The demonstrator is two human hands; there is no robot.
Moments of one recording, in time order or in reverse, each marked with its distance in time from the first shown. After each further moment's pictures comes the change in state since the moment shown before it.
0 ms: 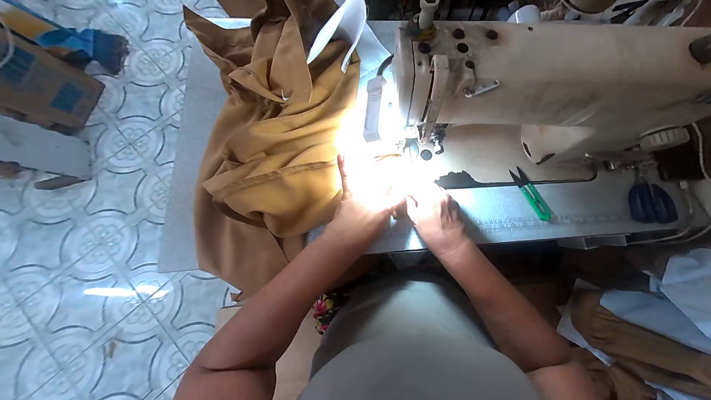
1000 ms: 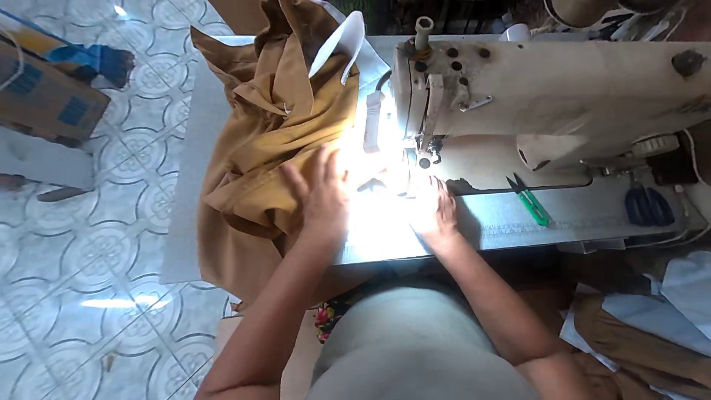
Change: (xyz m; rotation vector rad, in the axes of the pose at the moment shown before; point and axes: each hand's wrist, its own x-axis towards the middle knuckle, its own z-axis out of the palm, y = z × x) left_hand -0.013 -0.040 0.008 -0.019 0.097 -0.394; right_hand 0.022 0.006 0.011 0.033 -0.136 0.318
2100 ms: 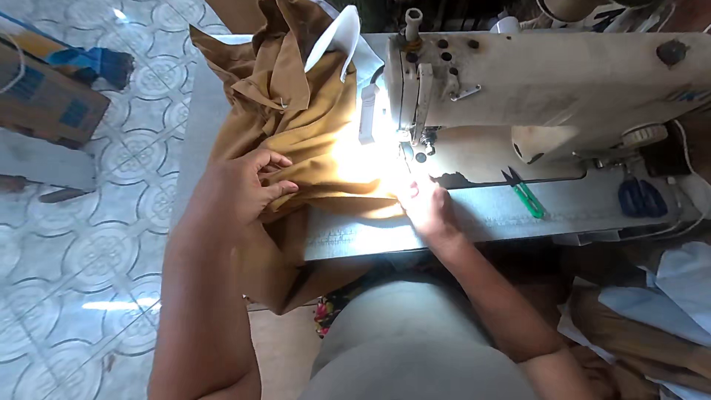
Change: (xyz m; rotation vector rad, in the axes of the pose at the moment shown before) left_hand -0.004 -0.089 -0.085 -0.318 -0.177 -0.163; right_hand -0.018 -0.014 -0.023 0.240 0.021 -0.034
